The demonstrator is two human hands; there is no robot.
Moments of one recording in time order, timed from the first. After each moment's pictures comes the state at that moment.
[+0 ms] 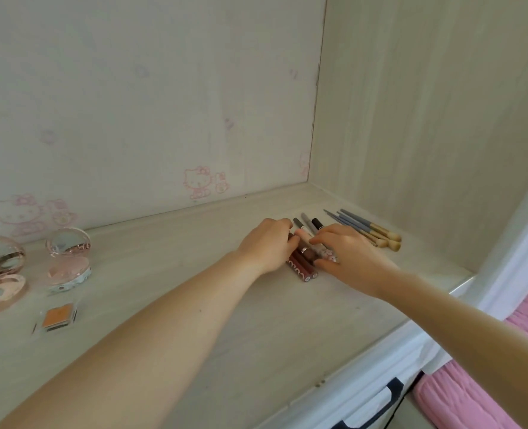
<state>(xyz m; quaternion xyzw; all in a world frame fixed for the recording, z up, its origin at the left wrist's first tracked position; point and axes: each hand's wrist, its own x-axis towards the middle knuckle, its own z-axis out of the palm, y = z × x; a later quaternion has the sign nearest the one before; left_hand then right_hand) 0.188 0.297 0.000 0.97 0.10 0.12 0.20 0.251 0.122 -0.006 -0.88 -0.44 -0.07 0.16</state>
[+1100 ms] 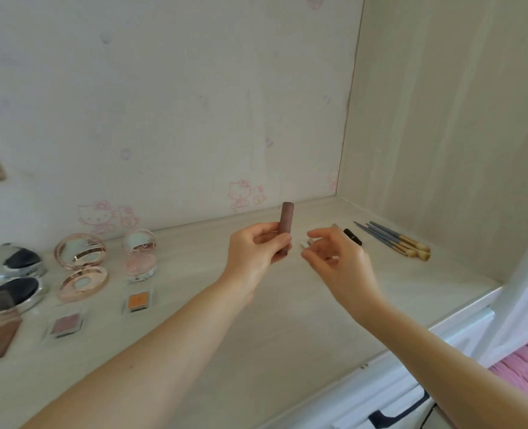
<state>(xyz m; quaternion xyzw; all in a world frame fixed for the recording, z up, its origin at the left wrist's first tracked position) 0.061 0.312 0.034 0.62 0.16 0.28 0.71 0.141 0.178 0.009 -0.76 -0.34 -0.07 0.56</state>
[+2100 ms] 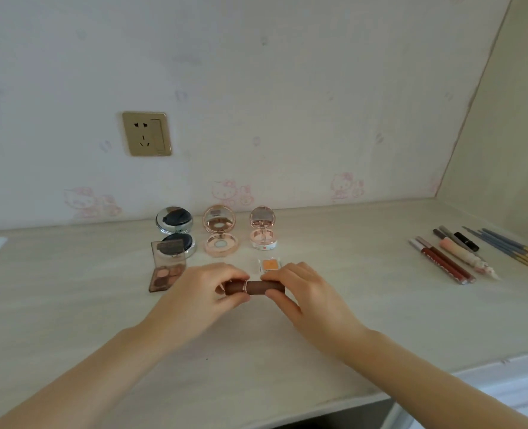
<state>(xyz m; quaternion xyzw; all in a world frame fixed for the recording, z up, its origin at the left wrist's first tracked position) -0.203 0.443 0.006 0.92 0.15 0.29 0.20 -0.049 0.300 -0.001 -0.69 -0.64 -0.10 0.31</state>
